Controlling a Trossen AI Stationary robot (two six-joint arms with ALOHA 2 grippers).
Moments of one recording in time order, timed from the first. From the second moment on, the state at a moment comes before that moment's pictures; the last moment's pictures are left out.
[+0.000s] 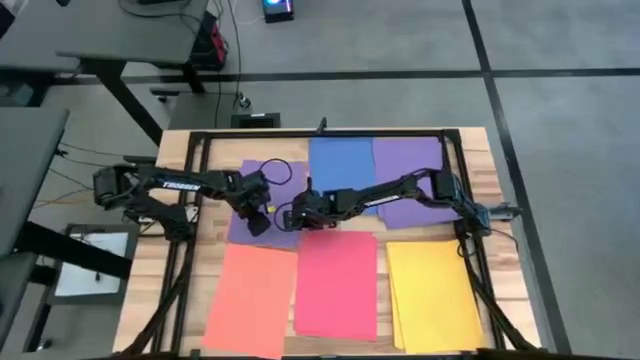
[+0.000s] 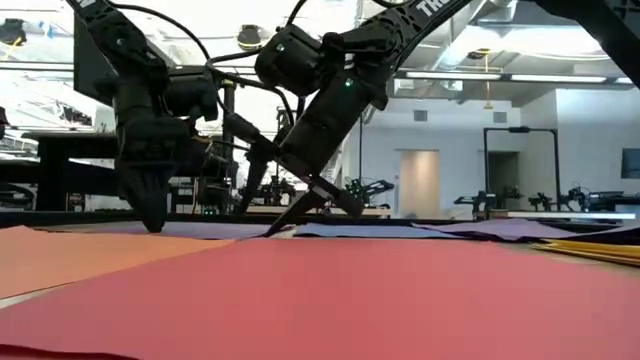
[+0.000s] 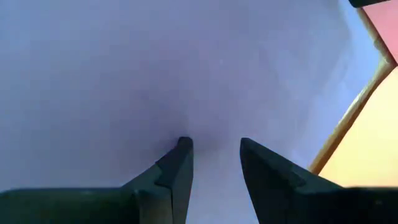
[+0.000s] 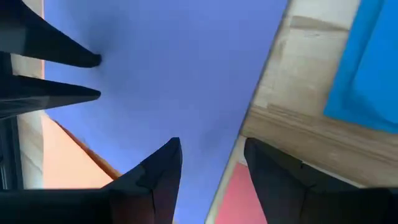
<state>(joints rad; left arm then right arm) 0.34 1.39 0.58 -0.48 0.29 -0.30 -0.02 2.22 1.55 -0.26 0.03 1.35</state>
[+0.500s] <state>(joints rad) 0.34 1.39 0.58 -0.48 0.29 -0.30 -0.03 2.22 1.55 -0.24 0.03 1.34</state>
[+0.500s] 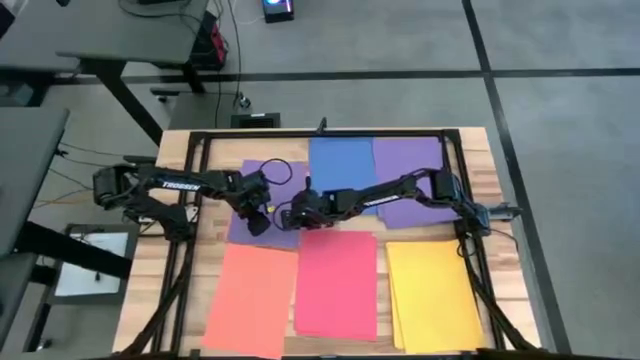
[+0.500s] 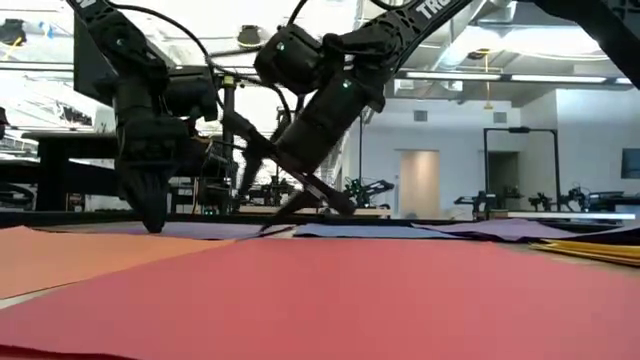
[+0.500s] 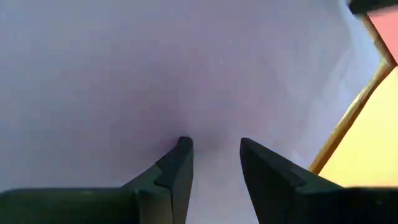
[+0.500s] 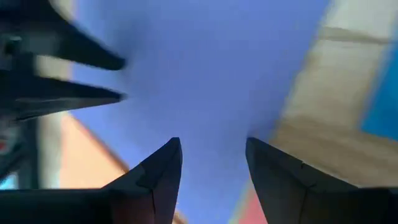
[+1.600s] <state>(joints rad) 0.30 1.39 0.58 -0.46 0.30 -0.26 -0.01 2.25 1.55 0.12 0.00 1.27</state>
